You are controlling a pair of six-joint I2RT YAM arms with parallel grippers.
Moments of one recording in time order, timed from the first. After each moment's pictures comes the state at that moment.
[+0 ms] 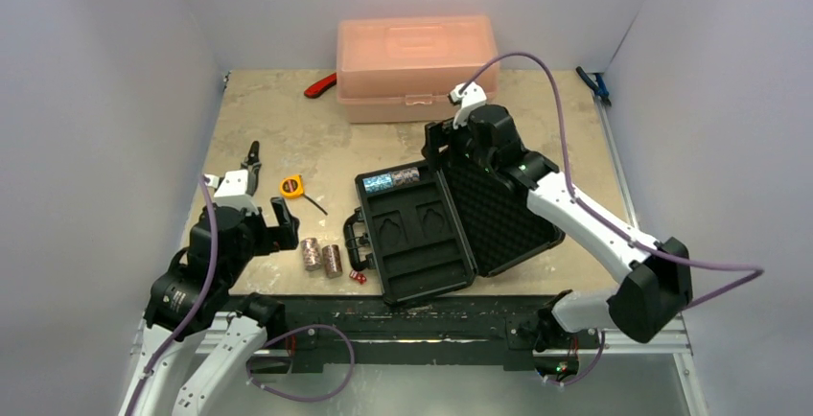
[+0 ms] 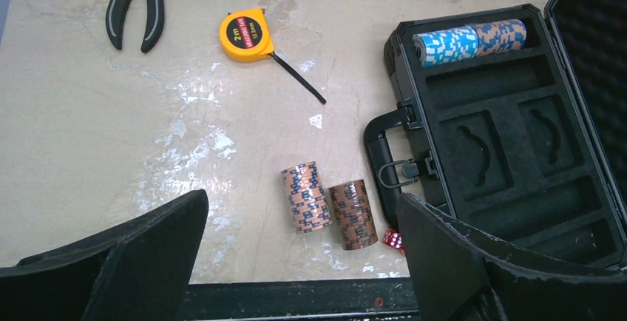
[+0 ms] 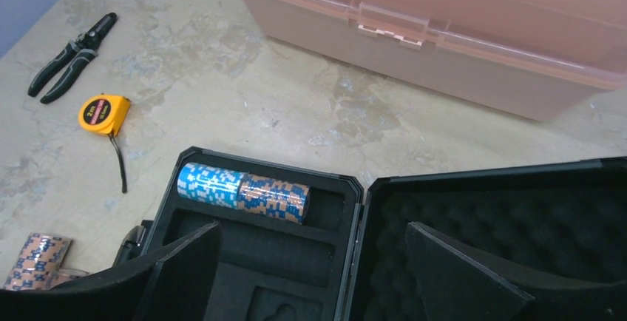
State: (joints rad) left arm -0.36 0.43 0.88 -0.99 -0.23 -0.36; right arm 0.61 1.38 1.16 -0.23 0.07 0.16
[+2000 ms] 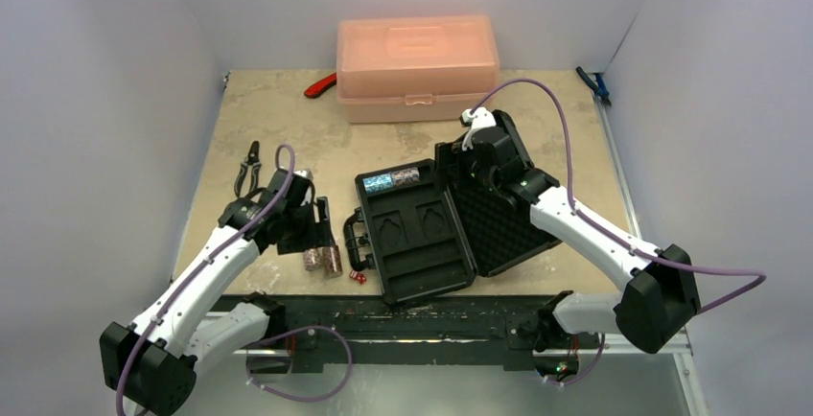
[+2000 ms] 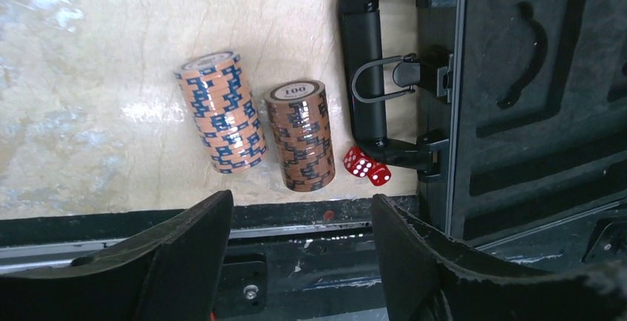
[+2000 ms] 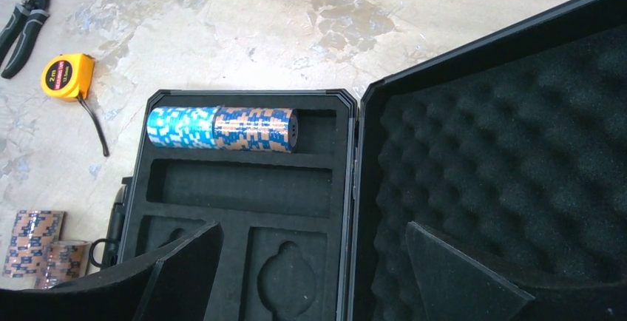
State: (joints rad) left arm -0.41 0.94 0.82 -0.98 0.00 -0.57; right arm 0.61 1.29 0.98 -0.28 0.11 0.33
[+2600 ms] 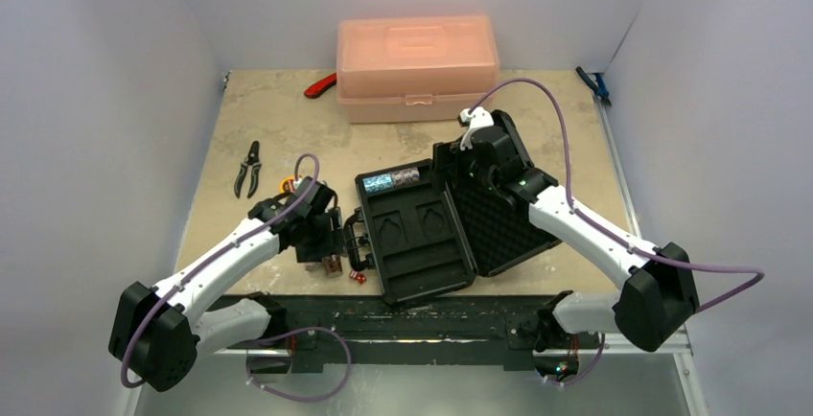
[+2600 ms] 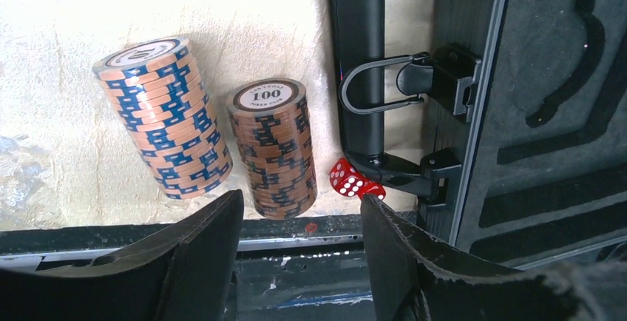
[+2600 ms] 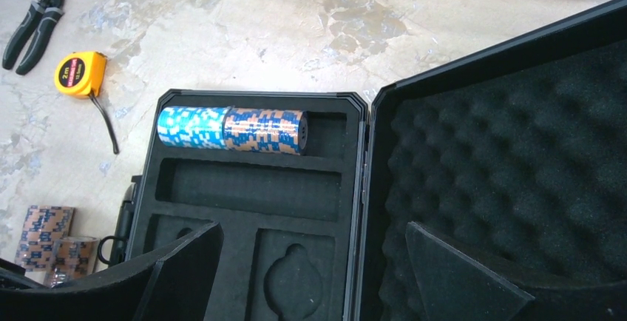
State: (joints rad) left arm -0.53 1.07 0.71 -0.85 0.00 -0.72; right arm 0.61 1.29 0.98 -0.26 0.08 0.32
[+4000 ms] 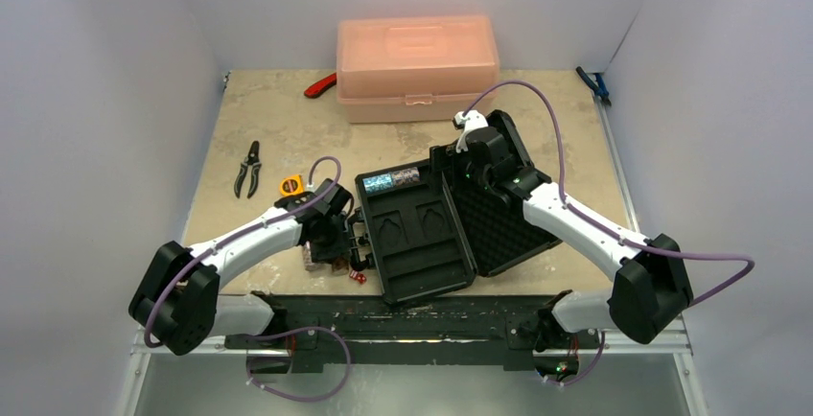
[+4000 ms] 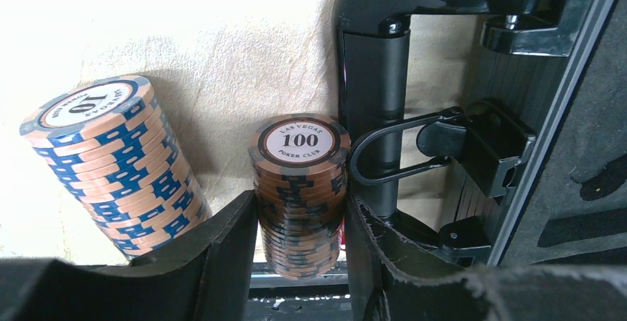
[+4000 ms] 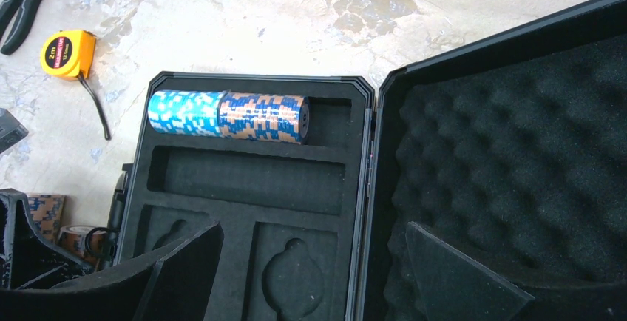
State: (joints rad) left arm -0.58 1.29 0.68 -0.71 -0.05 -0.77; right arm 0.61 1.34 0.98 -0.26 0.06 0.32
